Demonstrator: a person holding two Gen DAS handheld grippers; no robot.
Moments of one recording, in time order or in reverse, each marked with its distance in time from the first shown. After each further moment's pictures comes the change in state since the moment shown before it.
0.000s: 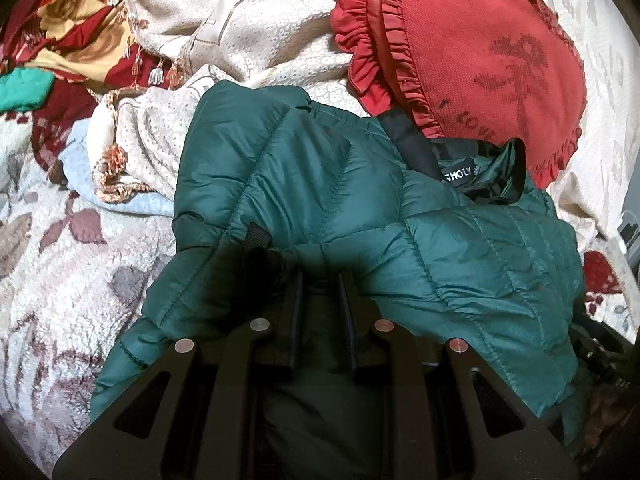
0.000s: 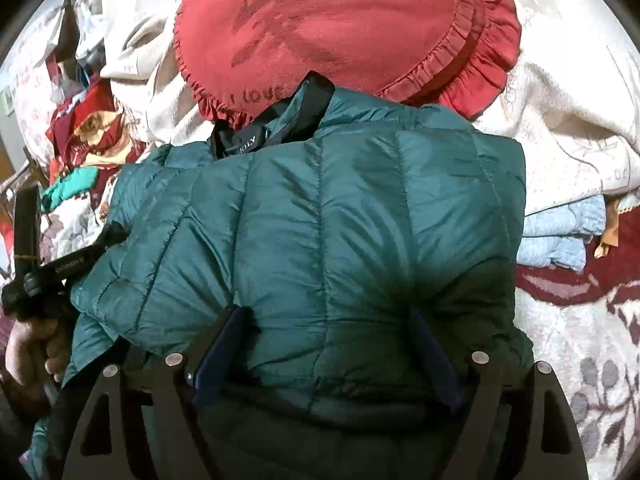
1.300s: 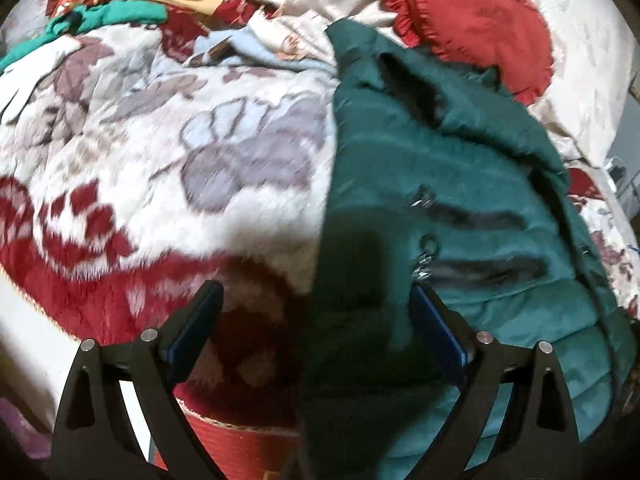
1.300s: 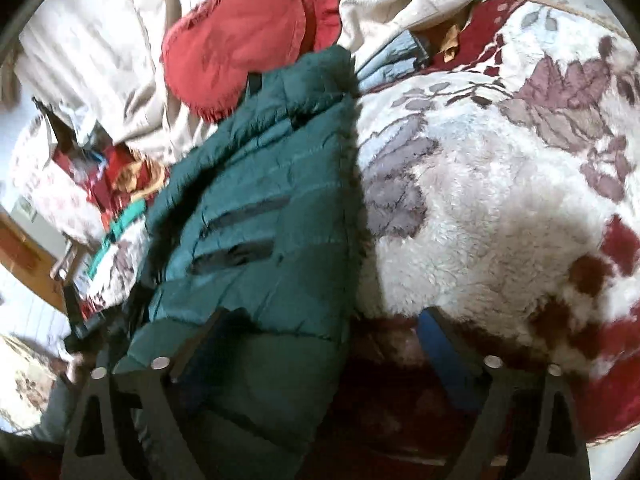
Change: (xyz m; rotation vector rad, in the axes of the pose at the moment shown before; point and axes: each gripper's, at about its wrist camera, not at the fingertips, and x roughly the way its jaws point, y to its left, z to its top) left arm -0.160 0.100 -0.146 0.004 0.163 0.041; right arm -0.174 -0.059 -0.199 0.390 0.014 0.168
